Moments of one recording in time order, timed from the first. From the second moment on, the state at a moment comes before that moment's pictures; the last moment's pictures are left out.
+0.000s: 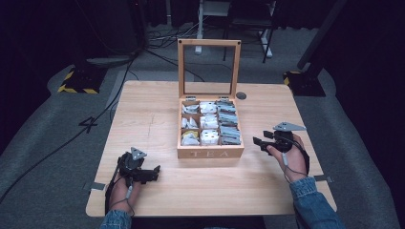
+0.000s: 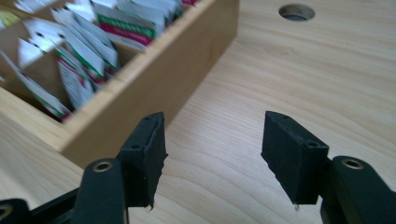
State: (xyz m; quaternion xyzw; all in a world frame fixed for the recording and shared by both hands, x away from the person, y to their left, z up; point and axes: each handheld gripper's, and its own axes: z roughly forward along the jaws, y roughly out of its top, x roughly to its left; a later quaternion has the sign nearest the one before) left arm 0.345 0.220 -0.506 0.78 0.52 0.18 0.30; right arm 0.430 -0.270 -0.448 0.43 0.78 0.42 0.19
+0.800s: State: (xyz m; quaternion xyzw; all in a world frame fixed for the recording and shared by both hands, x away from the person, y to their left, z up) left arm 0.345 0.220 -0.506 0.78 0.52 0.19 0.30; right arm 0.421 -0.223 -0.407 0.38 0.78 0.47 0.16
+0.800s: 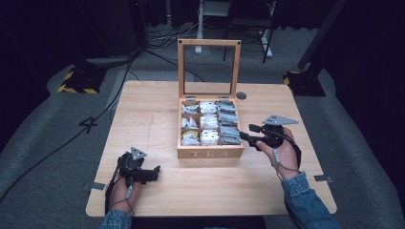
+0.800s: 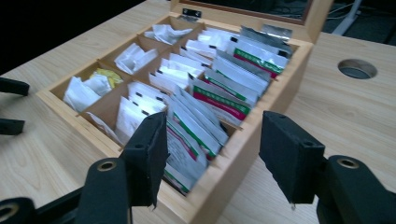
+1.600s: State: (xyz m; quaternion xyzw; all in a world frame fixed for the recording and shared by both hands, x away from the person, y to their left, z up) left arm 0.347 0.220 -0.506 0.78 0.52 0.19 0.30; right arm 0.424 -0.163 -0.401 0.34 0.81 0.47 0.11
